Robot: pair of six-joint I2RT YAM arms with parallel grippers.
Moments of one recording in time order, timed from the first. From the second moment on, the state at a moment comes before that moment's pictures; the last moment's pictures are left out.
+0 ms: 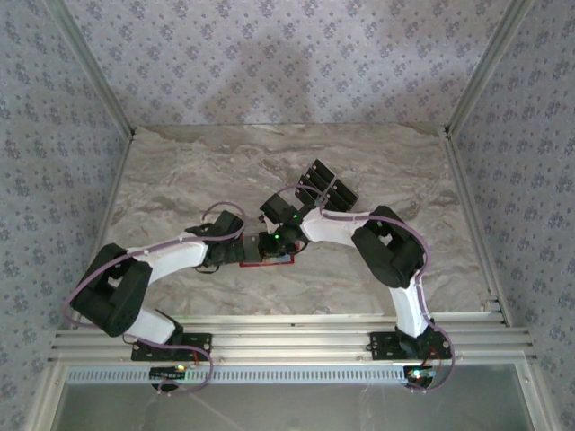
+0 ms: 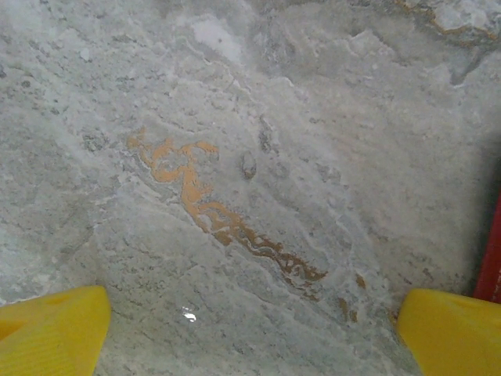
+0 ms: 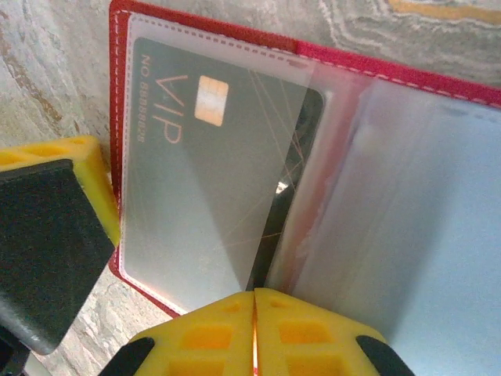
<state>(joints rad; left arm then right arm) -0.59 1.47 0.68 -0.49 -0.31 -0.72 0.86 2.02 1.31 -0.41 -0.35 0.61</state>
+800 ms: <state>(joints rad) -0.57 1.31 0.70 -0.61 -0.33 -0.70 0.77 1.94 1.45 -0.62 -0.25 0.42</state>
